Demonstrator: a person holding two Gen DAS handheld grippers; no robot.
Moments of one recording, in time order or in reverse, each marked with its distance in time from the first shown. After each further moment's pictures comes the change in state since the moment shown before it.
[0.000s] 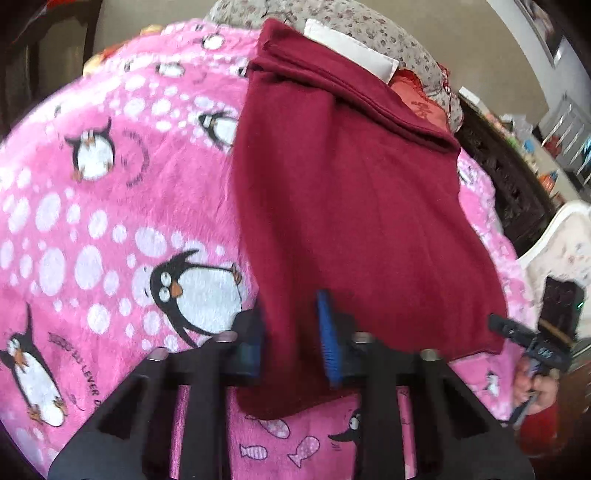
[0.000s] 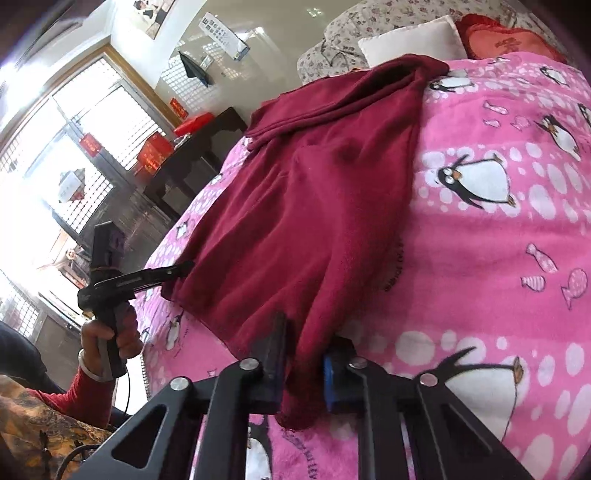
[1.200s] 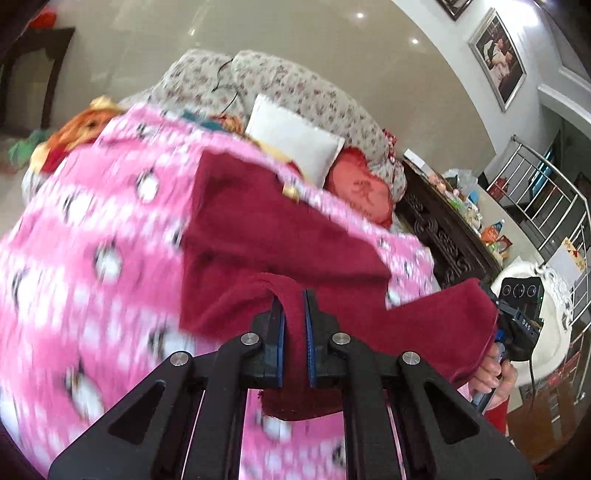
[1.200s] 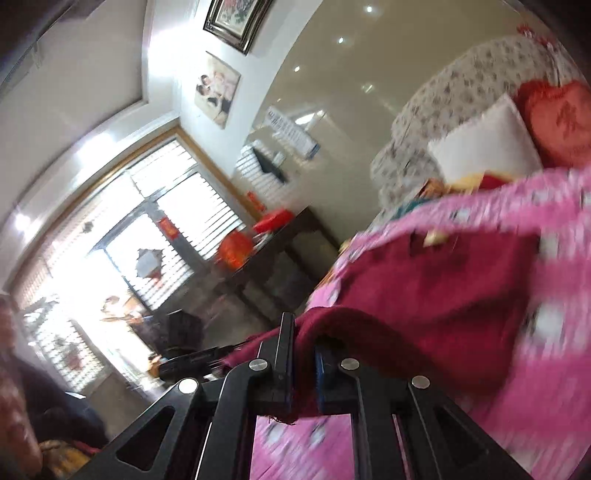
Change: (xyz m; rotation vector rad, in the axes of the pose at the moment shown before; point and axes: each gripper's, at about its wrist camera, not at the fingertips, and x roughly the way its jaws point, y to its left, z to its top) left arm -0.050 -0.030 0.172 0.052 -0.222 -0.219; right arm -0.057 0.002 0.199 -0.011 -0.380 0.300
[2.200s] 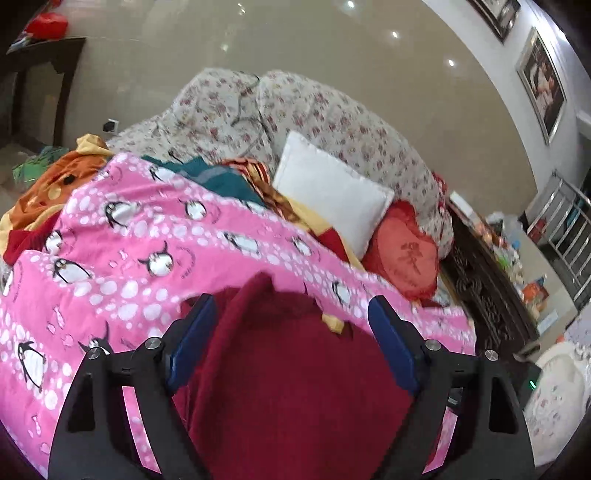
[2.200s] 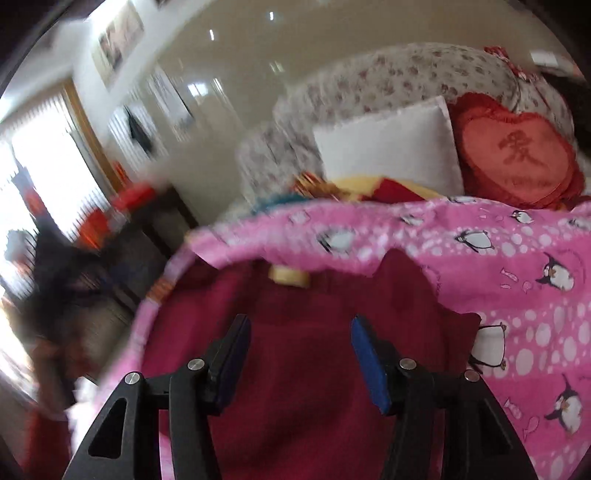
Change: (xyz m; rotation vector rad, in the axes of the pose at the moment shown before) left arm 0.142 0.038 0.158 -0.054 -0.067 0.126; right arm 0.149 -0.106 0.071 -0.063 0.174 -0.587
